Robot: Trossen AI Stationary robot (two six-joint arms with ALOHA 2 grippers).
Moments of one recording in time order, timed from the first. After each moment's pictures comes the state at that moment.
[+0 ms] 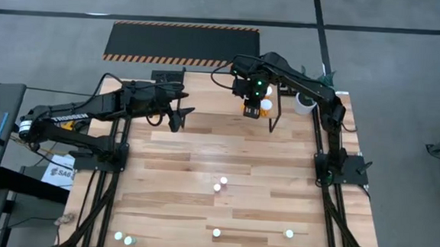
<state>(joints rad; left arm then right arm) 0.24 1.03 1.03 -0.37 -0.20 -0.09 -0.45 2.02 2.18 -1.57 -0.02 -0.31</state>
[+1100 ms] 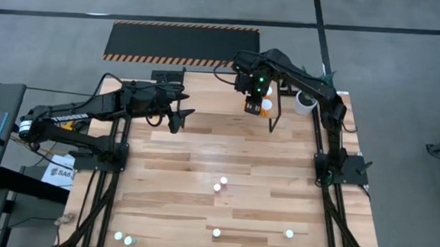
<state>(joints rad) 0.24 1.03 1.03 -0.38 -0.17 -0.09 -0.50 2.02 2.18 -1.57 -0.02 -0.29</state>
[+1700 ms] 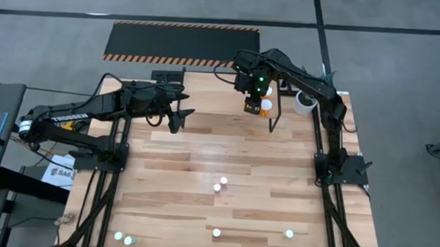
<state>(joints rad) 0.24 1.03 1.03 -0.38 -0.17 -0.09 -0.50 2.02 2.18 -1.56 -0.02 -0.30</state>
